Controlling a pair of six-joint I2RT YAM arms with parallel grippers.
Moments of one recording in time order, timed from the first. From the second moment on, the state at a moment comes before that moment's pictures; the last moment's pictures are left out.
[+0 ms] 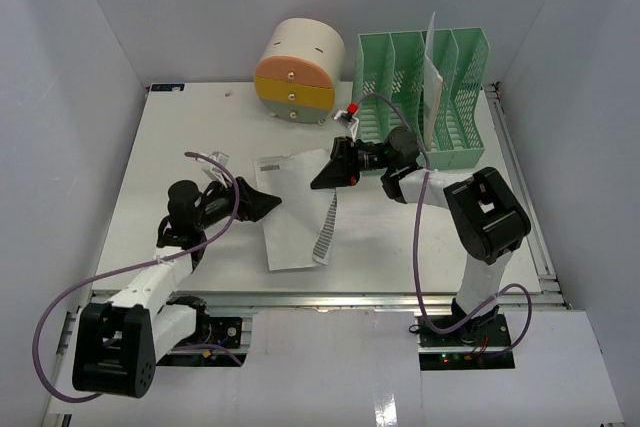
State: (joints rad) left arm -0.12 0.99 0.37 0.39 0.69 -0.51; right arm 0.53 1.85 1.01 1.18 -1.26 1.06
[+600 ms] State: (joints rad) left arm -0.15 1.18 0.35 0.95 1.12 -0.78; right arm 0.55 1.74 0.96 1.03 -1.32 0.84
